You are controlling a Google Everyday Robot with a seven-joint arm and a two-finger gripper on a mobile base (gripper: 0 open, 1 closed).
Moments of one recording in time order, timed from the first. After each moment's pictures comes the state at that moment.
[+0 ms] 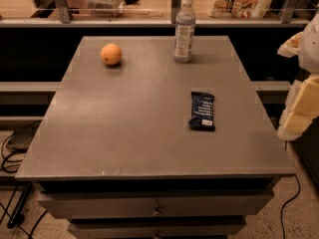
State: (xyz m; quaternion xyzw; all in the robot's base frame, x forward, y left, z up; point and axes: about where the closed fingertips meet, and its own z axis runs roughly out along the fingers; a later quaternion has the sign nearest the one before) arm 0.438 -0.217 0.976 -0.60 0.78 -0.03 0.16
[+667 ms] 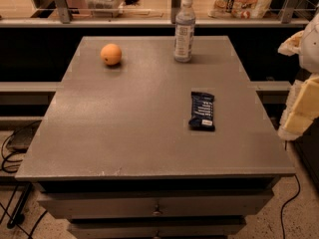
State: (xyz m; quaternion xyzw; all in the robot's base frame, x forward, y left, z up) arm 0.438 -0.215 0.978 -0.61 0.78 -0.04 0.16
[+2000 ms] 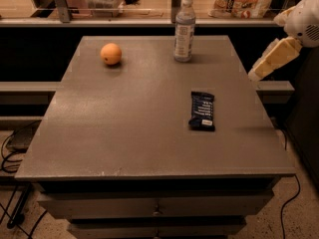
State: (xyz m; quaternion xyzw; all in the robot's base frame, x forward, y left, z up) arm 0.597 -0.241 0.975 -0.51 0.79 0.01 0.34
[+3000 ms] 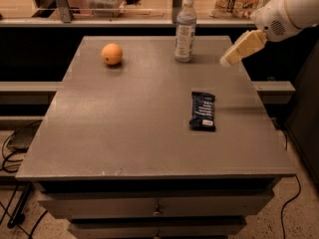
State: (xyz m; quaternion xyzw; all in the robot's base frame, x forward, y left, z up) arm 0.659 -0.200 0.965 -0.48 0.79 0.07 0.39
